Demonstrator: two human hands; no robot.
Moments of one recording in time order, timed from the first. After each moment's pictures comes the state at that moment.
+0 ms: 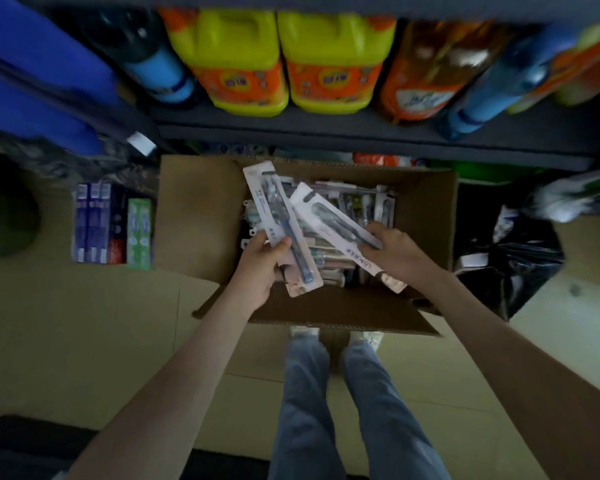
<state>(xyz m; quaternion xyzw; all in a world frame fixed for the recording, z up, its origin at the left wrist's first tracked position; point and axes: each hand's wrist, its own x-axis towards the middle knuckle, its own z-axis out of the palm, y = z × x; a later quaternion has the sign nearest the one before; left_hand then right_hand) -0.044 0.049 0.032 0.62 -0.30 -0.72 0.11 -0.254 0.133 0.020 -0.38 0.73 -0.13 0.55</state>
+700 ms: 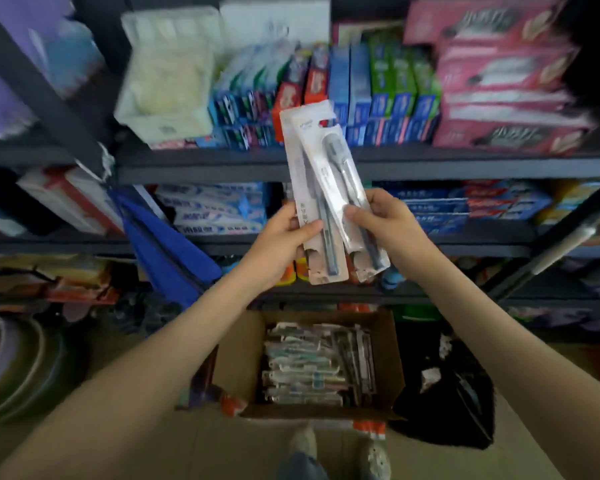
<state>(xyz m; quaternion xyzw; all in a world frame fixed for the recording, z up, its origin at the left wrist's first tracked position) -0.104 0.002 0.440 0.33 -0.58 -0.71 0.24 -0.256 0.096 0.456 -0.39 0.65 -0.54 0.38</state>
